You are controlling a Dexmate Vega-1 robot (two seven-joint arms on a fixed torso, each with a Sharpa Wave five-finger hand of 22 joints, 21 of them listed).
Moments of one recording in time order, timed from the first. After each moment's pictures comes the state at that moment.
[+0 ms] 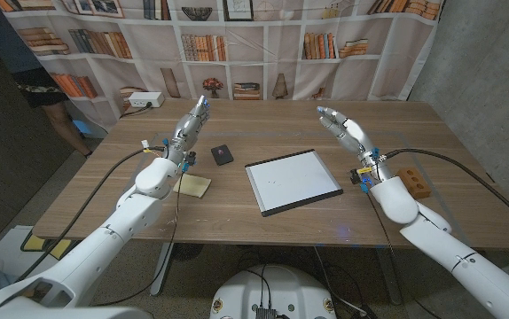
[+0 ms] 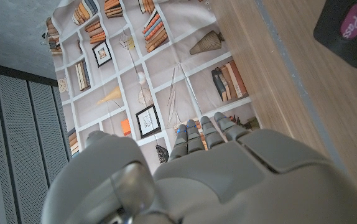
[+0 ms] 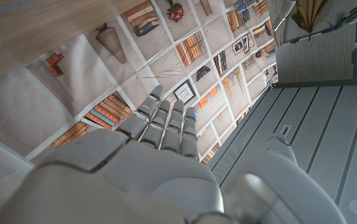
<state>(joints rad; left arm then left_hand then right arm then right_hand) 0.92 0.59 0.35 -1.48 -0.54 -0.35 0.03 0.53 0.13 -0.30 0.11 0.32 0.08 0.06 0.20 0.18 0.10 0.00 0.21 0.18 0.06 0.00 0.19 0.18 0.03 -0.02 0.20 0.18 -1.12 -0.68 -0.31 -1.67 -0.15 0.55 -0.31 0.30 -0.01 0.10 -0.06 0.26 0.32 -0.01 0.21 0.19 0.34 -0.01 0.21 0.18 0.25 -0.04 0.18 0.18 0.33 -0.04 0.28 0.18</state>
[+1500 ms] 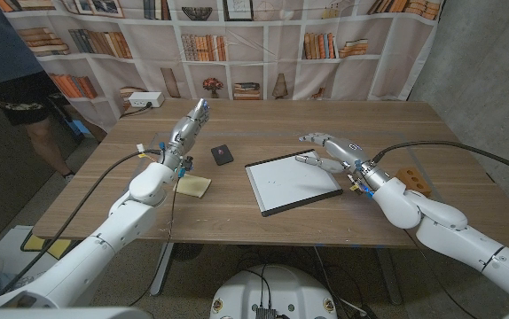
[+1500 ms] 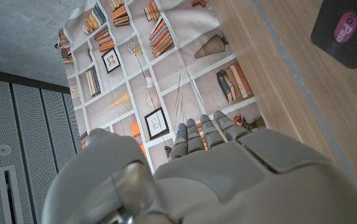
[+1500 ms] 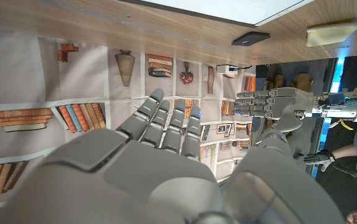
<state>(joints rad) 1.00 0.65 0.32 -1.58 -0.52 -0.36 0.06 0.56 0.14 -0.29 0.10 0.32 0.09 0.05 0.20 0.18 0.11 0.00 0.21 0.18 0.07 0.00 0.19 0.18 0.05 0.01 0.20 0.18 -1.12 -0.89 -0.42 -1.85 -0.55 0.21 -0.32 0.32 0.01 0.10 -0.07 0.29 0.34 -0.08 0.21 0.19 0.37 -0.04 0.22 0.18 0.26 -0.04 0.19 0.18 0.30 -0.04 0.24 0.18</state>
